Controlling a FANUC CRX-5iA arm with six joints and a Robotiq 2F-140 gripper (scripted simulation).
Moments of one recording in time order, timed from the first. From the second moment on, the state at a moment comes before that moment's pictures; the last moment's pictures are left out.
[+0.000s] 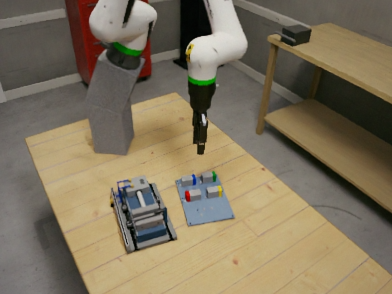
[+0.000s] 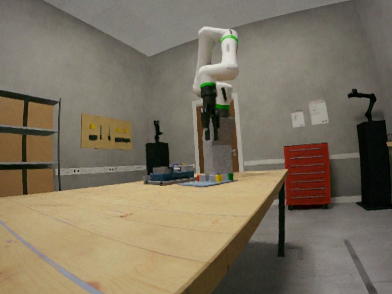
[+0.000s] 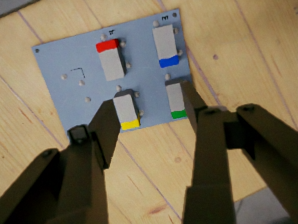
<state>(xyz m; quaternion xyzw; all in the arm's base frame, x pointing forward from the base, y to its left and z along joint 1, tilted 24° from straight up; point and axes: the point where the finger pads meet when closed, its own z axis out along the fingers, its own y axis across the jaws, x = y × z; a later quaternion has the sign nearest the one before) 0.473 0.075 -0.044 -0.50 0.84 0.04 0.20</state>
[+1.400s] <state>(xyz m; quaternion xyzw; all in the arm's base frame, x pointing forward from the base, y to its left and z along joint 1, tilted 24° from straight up) 0.467 0.098 -0.158 -0.50 0.84 0.04 0.20</state>
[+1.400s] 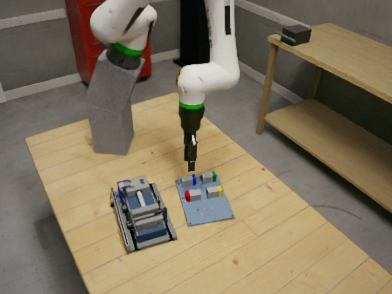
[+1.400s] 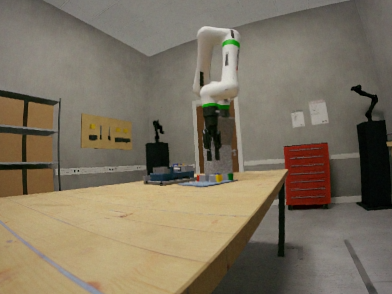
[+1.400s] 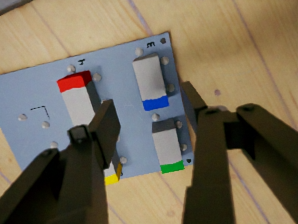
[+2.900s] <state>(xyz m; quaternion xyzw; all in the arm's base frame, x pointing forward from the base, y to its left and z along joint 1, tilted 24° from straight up) 0.468 0.104 -0.180 -0.50 0.84 0.04 0.20</state>
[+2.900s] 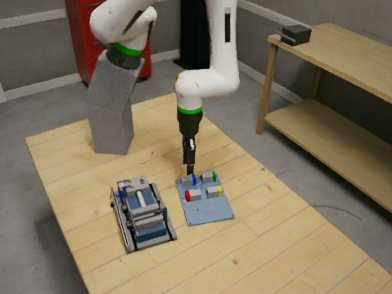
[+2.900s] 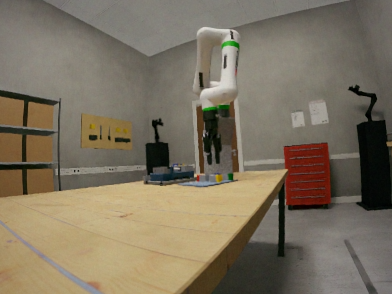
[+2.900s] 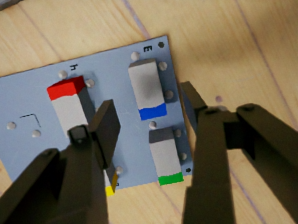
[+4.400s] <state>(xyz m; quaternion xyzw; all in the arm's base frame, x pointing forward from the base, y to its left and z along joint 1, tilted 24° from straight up) 0.471 0.104 -0.179 -0.50 0.84 0.04 0.20</state>
